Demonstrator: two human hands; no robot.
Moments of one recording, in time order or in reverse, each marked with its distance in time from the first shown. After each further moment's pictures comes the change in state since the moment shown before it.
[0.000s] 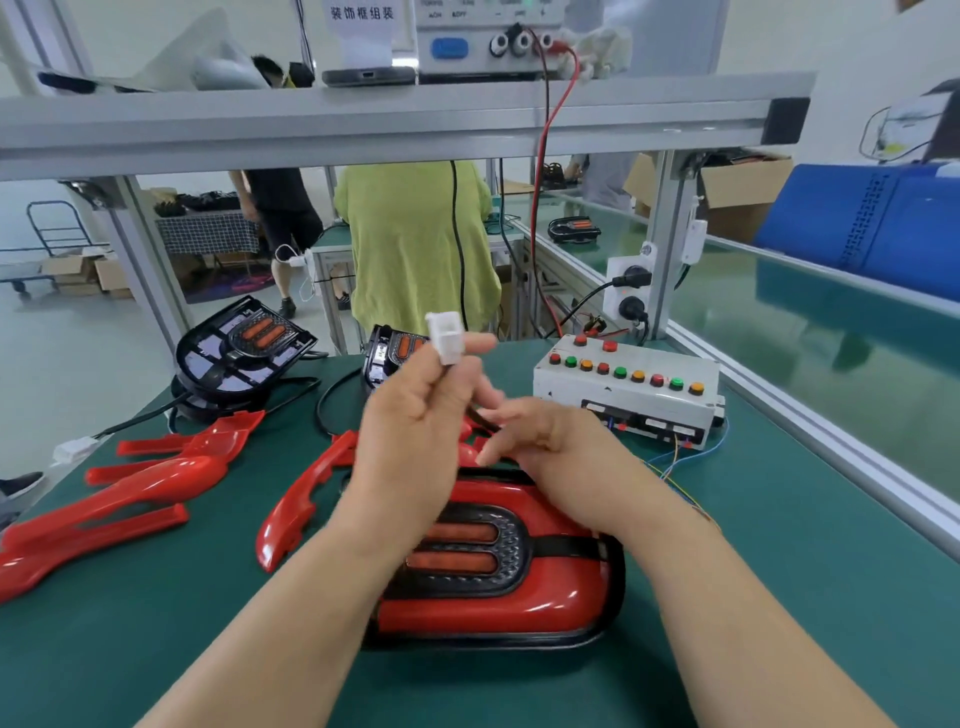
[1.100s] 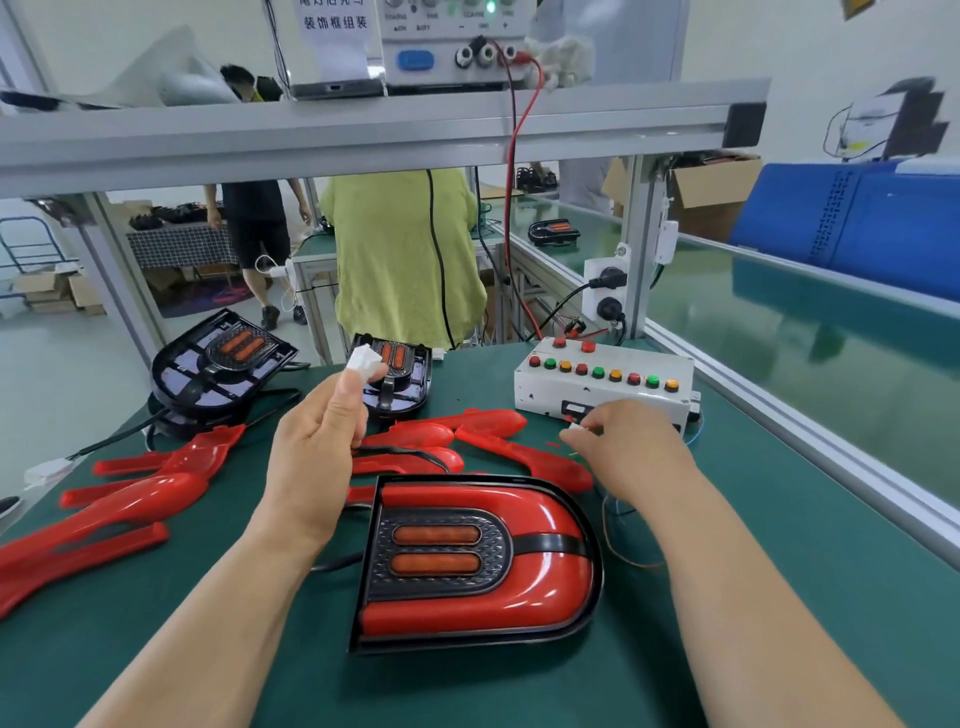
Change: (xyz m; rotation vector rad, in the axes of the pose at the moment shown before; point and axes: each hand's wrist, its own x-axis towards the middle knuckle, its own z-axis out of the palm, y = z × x) left_hand 0.005 -0.036 -0.053 0.173 0.093 -0.129; right_hand -0.005 0.033 -0.038 -0.415 0.204 0.578
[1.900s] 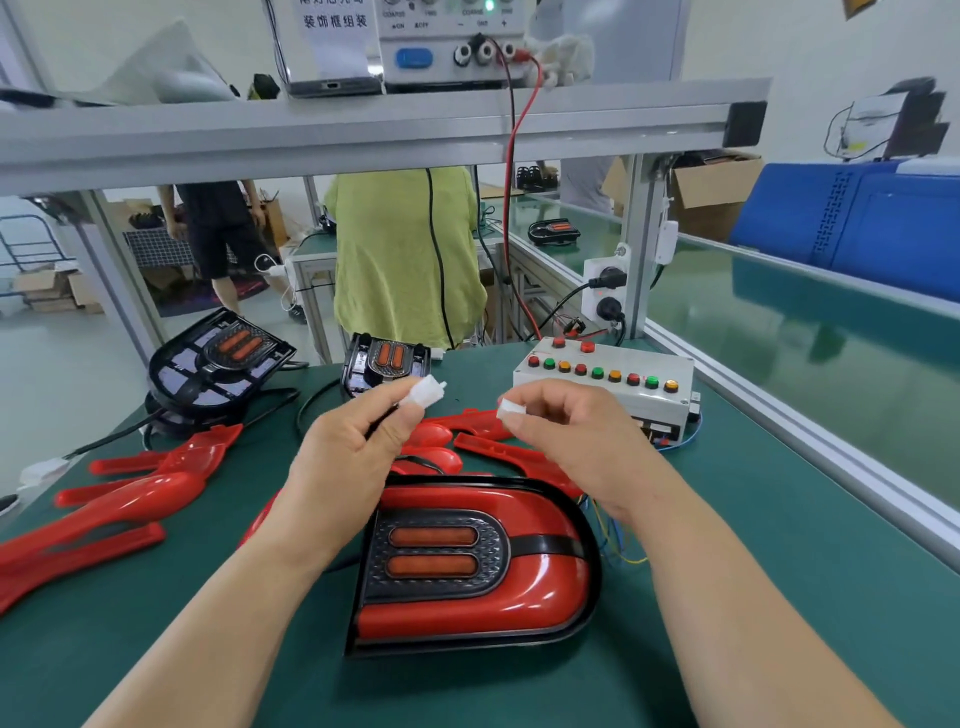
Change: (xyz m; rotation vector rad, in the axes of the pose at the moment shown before) left_hand -0.010 0.013 0.016 -0.013 -0.232 0.012; right_hand -0.008 -0.018 0.014 0.811 -0.127 -0.381
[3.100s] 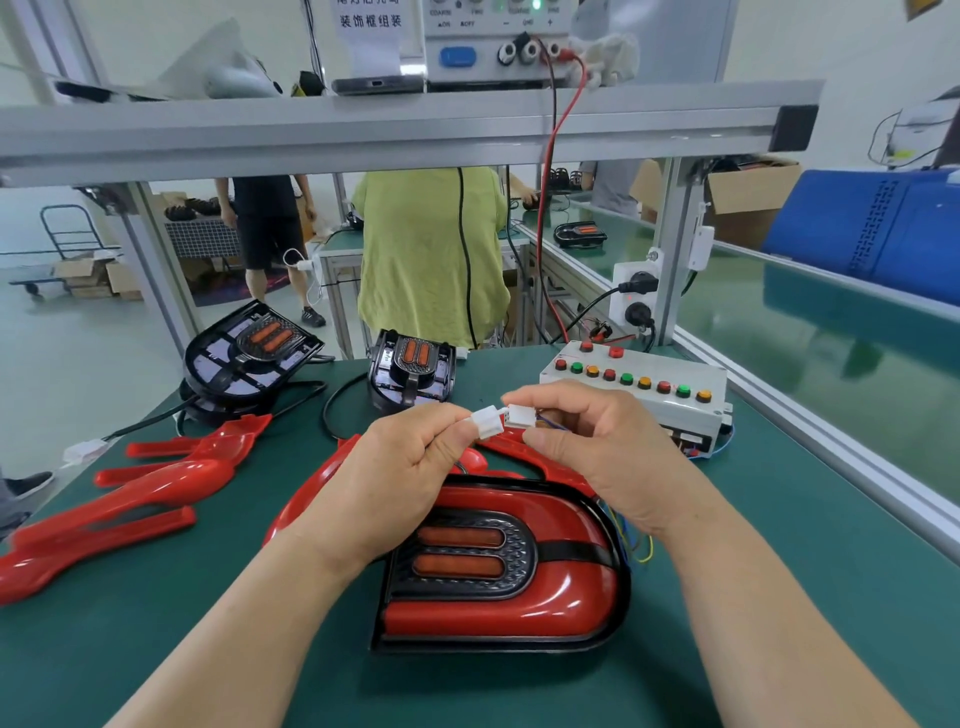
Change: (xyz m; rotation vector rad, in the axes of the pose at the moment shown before) left_hand -0.005 0.005 -0.006 0.350 -0.177 0.007; right_hand -0.008 -0.015 0.003 0.045 -0.145 -0.100
